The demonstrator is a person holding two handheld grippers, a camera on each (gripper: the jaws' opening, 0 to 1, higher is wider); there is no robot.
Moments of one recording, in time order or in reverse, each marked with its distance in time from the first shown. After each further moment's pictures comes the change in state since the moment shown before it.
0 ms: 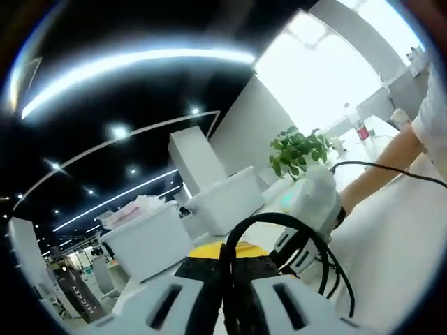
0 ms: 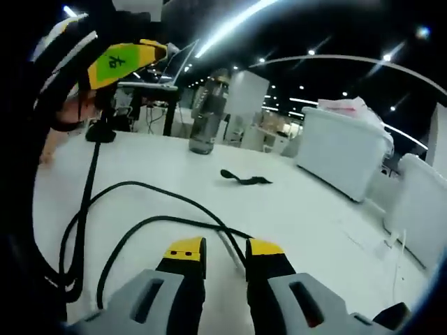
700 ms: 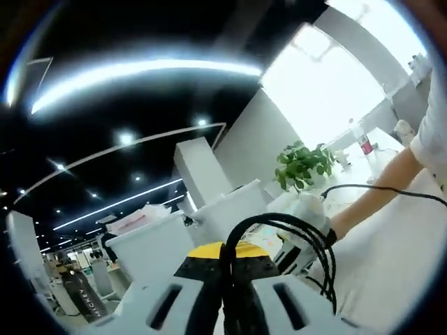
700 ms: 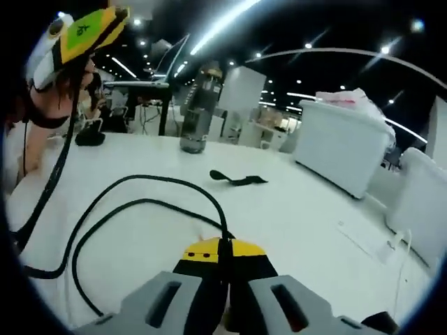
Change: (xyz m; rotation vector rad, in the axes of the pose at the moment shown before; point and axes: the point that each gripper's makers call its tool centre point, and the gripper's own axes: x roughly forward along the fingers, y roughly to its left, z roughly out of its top) left arm -0.003 0.017 0.006 -0.052 -0.034 0.031; right arm -0.005 -0.024 0.008 0.046 -0.036 -0.074
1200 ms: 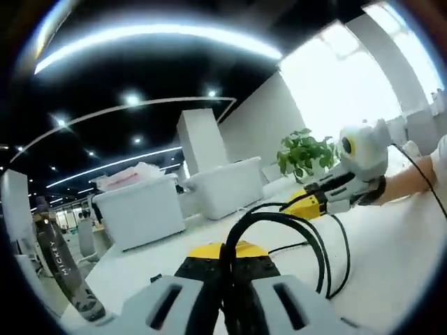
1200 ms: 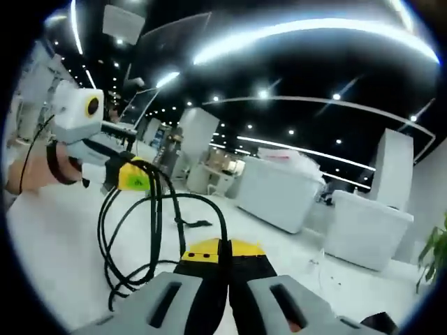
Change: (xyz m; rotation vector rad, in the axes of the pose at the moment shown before) left arm 0.016 -0.010 -0.049 -0.176 0.127 -0.015; right arm -0.125 -0.019 0.055 -0.035 -0.258 -0.362
